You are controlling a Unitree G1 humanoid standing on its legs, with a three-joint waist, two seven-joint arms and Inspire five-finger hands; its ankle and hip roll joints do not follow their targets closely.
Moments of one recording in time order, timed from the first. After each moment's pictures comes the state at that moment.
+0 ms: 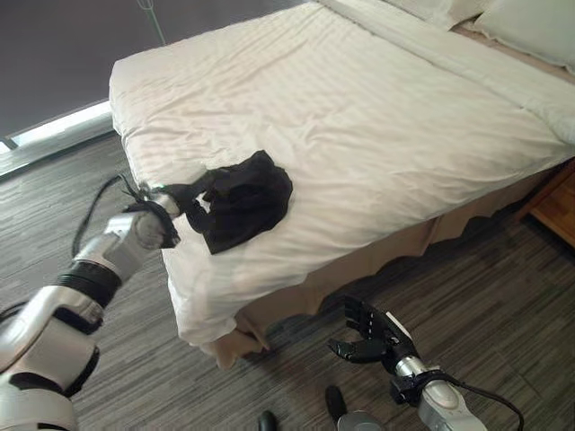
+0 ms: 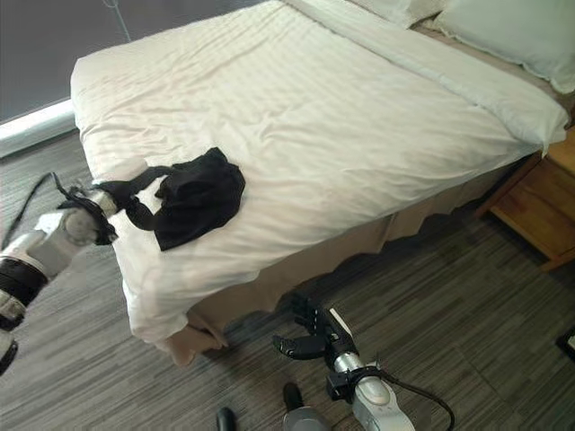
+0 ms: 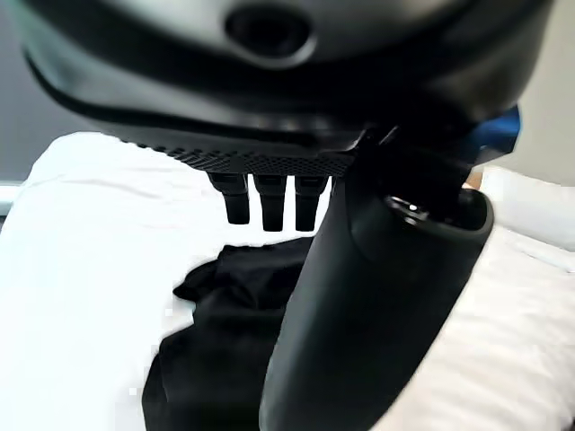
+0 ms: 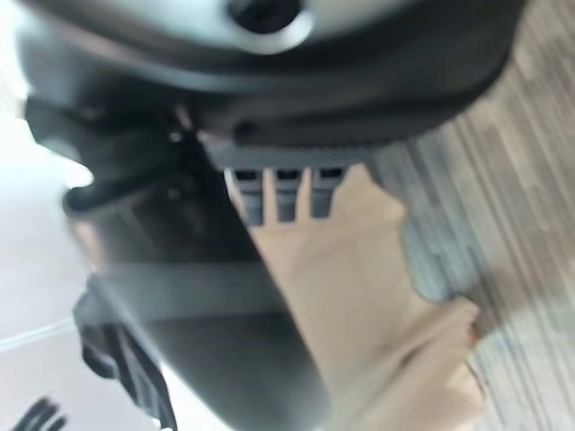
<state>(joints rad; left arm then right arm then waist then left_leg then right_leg) -0.85 0.79 -0.70 0.68 0.16 -0.09 -0.06 0.17 -0.43 0.27 0.23 0.44 -0.08 0.12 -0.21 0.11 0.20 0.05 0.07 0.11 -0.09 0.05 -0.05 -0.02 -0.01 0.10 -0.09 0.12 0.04</state>
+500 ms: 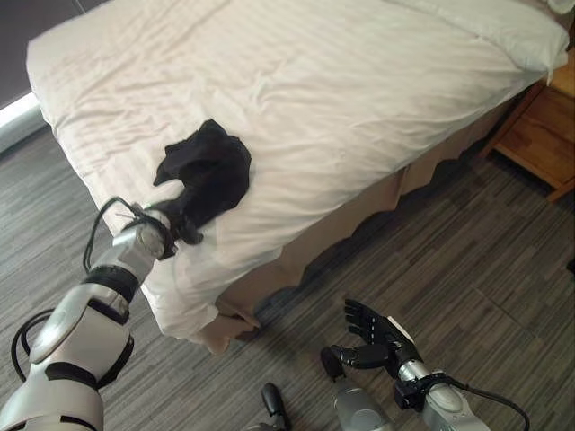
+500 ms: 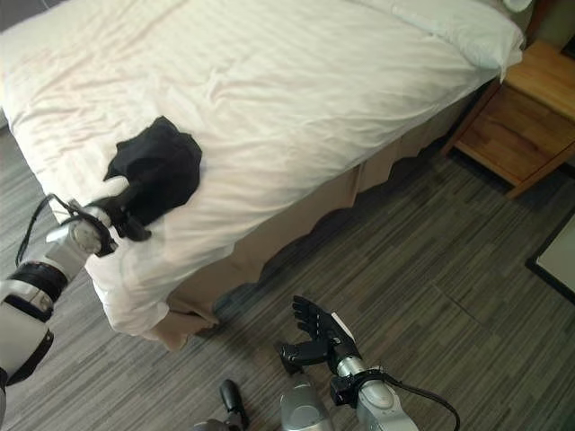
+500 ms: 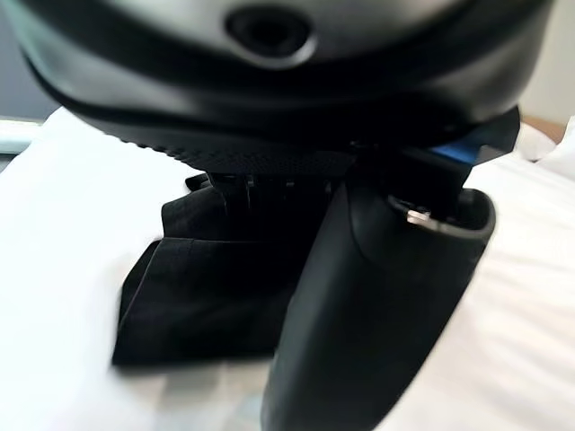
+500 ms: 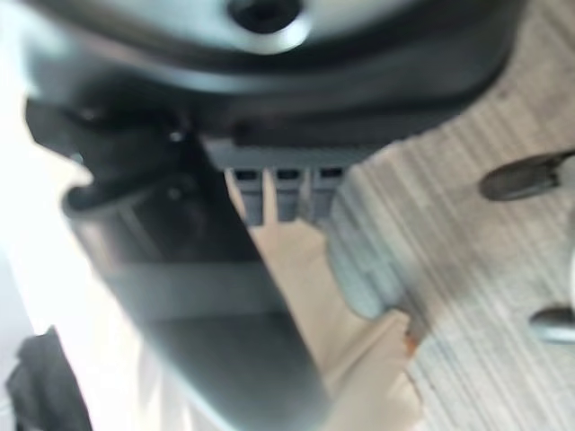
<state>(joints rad) -0.99 0.73 -0.64 1.06 0.15 -0.07 0.01 0.17 -0.48 0.30 0.23 0.46 -0.08 0.10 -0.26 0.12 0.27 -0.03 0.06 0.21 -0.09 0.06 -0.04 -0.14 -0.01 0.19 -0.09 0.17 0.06</state>
